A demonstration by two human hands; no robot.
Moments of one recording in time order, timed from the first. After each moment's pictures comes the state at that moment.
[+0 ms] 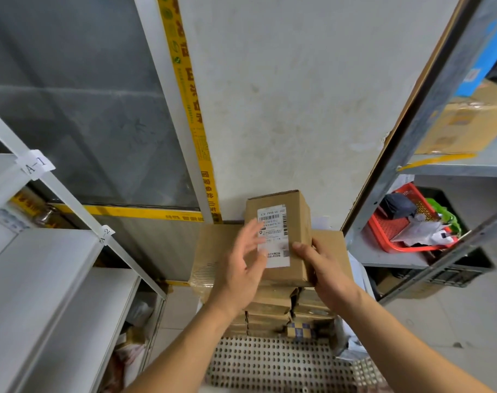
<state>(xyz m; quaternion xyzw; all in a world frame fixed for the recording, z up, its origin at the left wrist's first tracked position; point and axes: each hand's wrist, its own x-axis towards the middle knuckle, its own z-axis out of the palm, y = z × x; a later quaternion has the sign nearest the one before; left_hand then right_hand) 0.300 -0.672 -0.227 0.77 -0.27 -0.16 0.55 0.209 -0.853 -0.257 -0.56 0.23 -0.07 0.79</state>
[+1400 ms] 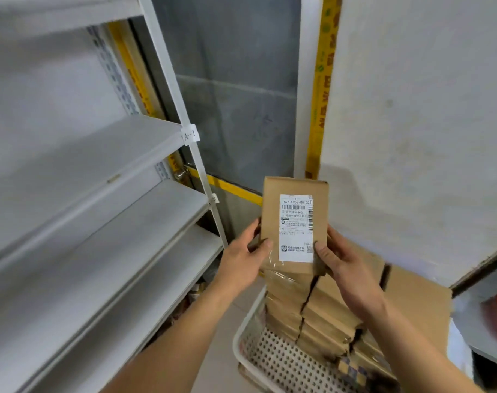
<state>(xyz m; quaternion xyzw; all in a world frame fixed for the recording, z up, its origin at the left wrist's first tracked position) 0.309 -0.566 -0.207 0.82 -0.01 -0.08 0.57 0.266 -0.789 -0.216 -0.70 0.05 0.01 0.71</state>
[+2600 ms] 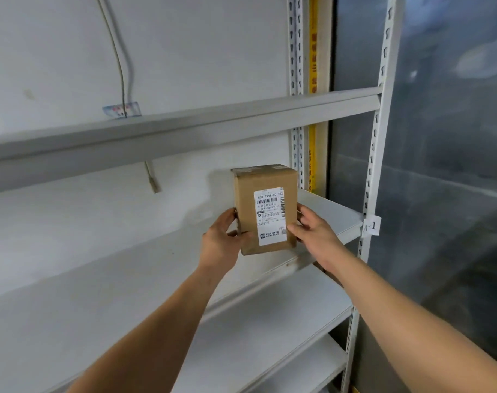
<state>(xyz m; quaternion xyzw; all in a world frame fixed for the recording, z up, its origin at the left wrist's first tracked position) 0.468 -0.126 -0.082 0.77 0.12 0.25 0.58 0.582 -0.323 -0.098 -0.73 -0.21 0.09 0.65</state>
